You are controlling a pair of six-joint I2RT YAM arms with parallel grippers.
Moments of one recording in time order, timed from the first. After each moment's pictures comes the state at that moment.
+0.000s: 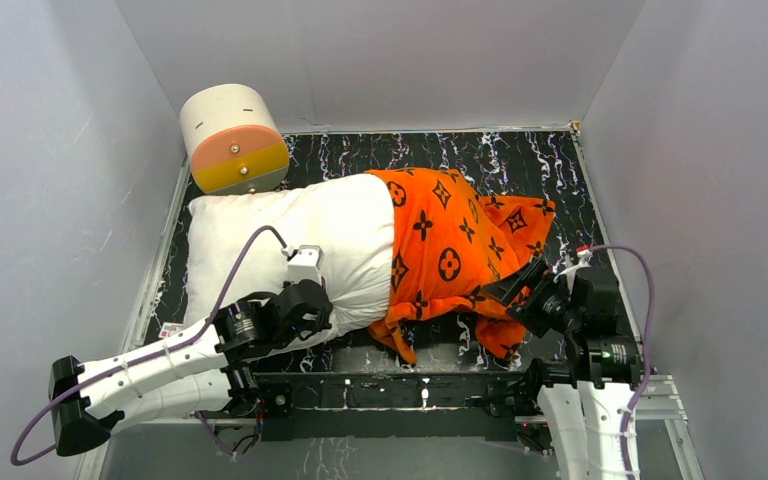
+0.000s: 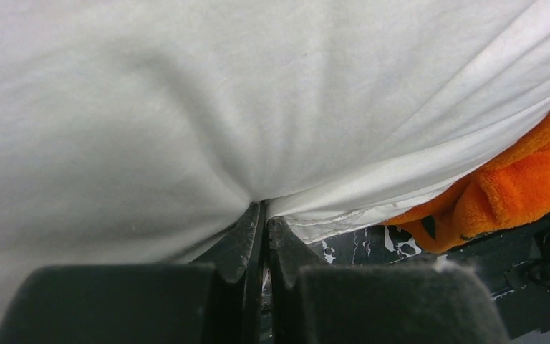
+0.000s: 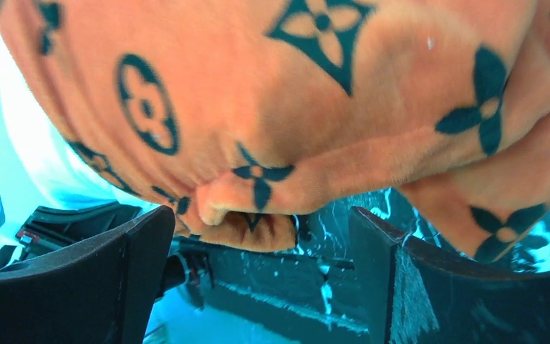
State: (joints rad) left arm -1.09 0.83 0.66 -0.66 -0.51 -0.77; right arm -0.01 0.39 0.70 -0.97 -0.44 0.72
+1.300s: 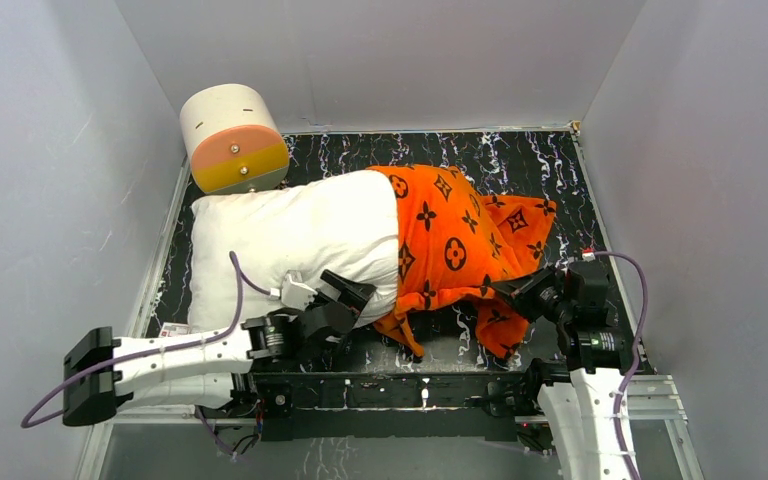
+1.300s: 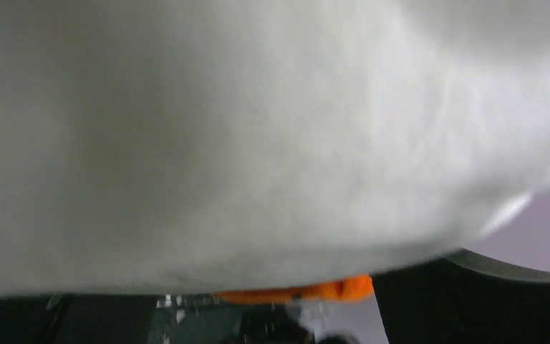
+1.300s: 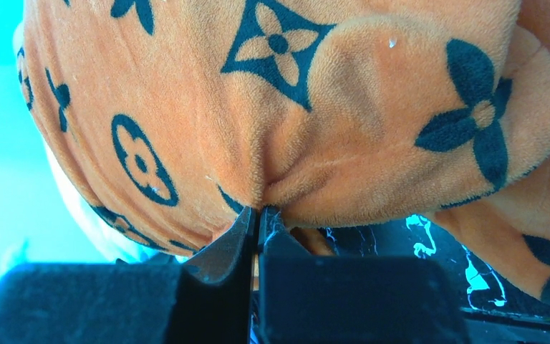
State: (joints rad) left arm -1.25 0.91 0.49 -0.28 -0.62 -1.80; right arm -0.01 0.43 0.53 -0.74 -0.40 1.03
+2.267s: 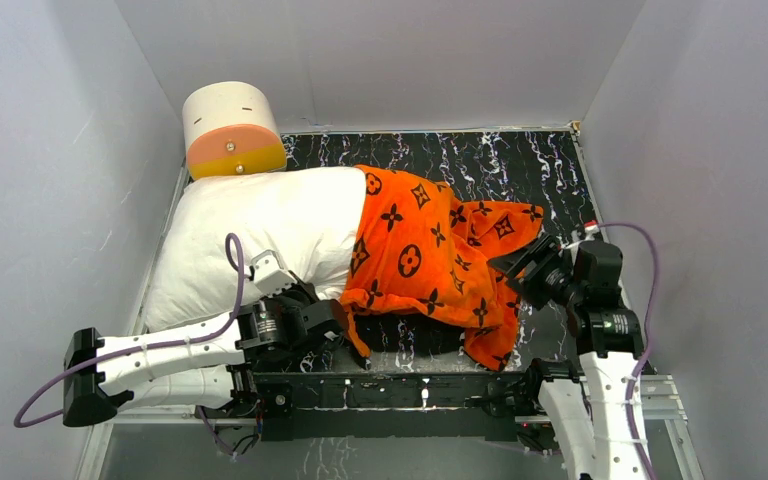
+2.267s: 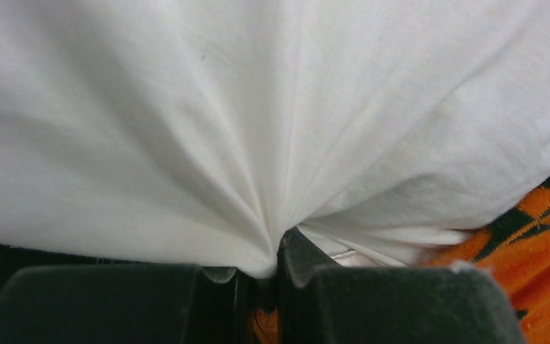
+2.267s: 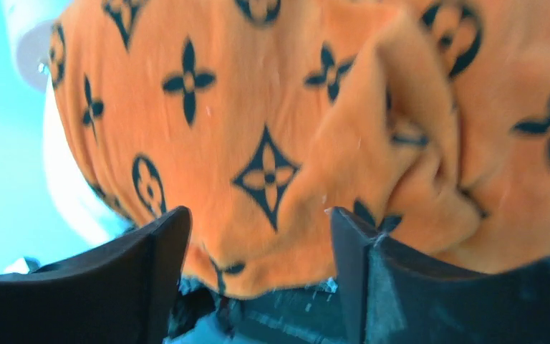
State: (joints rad) left arm -1.25 1.00 0.77 -1.00 -1.11 -1.64; right arm -0.01 0.59 0.79 -0.80 -0.36 0.81
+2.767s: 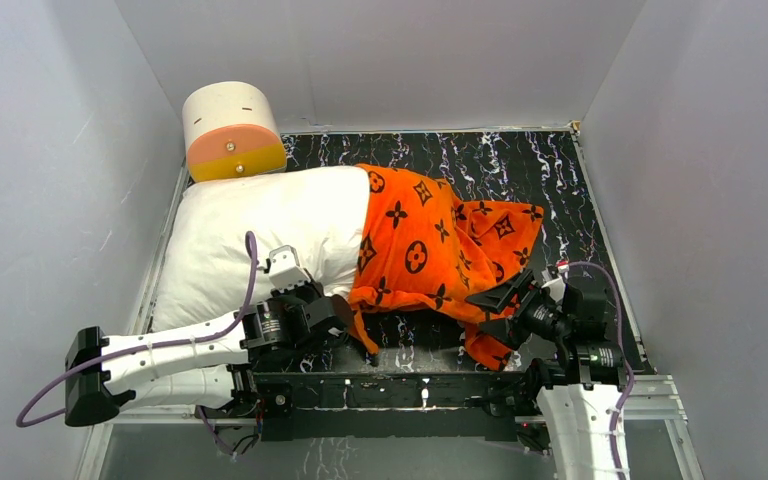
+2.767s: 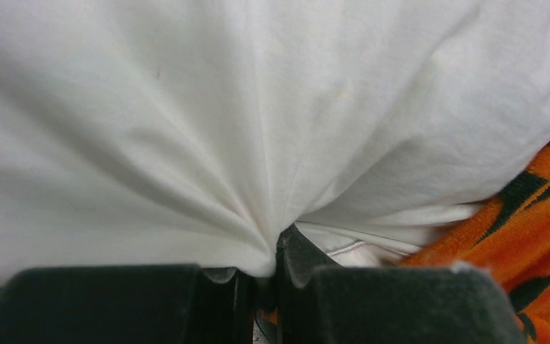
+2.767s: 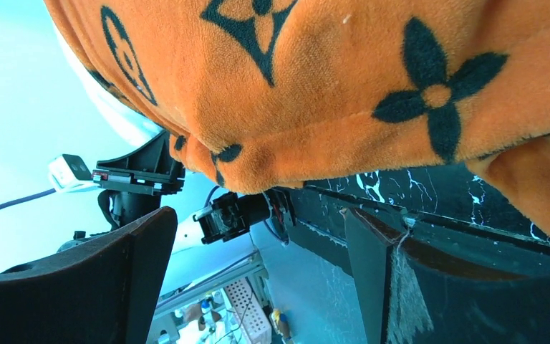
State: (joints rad) left arm -1.24 0.99 0.74 -0.81 -1.07 -1.36; right arm -0.01 0.29 0.49 -0.88 -0.76 1.01
